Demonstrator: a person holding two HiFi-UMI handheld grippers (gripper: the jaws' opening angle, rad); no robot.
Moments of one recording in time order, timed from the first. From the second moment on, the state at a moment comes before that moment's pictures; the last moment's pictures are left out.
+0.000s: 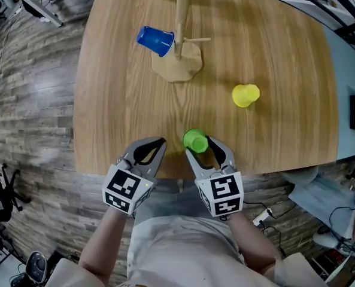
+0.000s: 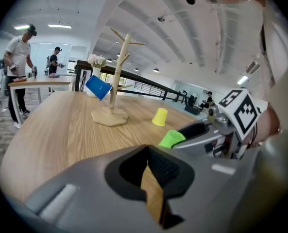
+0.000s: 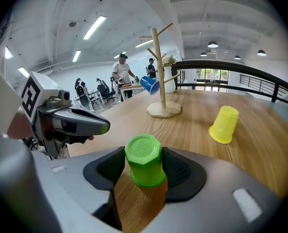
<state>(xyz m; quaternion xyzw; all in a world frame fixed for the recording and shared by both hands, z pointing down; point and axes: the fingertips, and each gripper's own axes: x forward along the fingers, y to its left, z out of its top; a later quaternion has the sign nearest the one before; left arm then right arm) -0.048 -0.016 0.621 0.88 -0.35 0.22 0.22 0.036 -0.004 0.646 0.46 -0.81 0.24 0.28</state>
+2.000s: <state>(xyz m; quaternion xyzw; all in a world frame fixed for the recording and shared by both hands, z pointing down) -0.070 -0.025 0.300 0.89 -0.44 0.09 0.06 0.030 -0.036 0.284 0.42 -0.89 0.12 0.11</state>
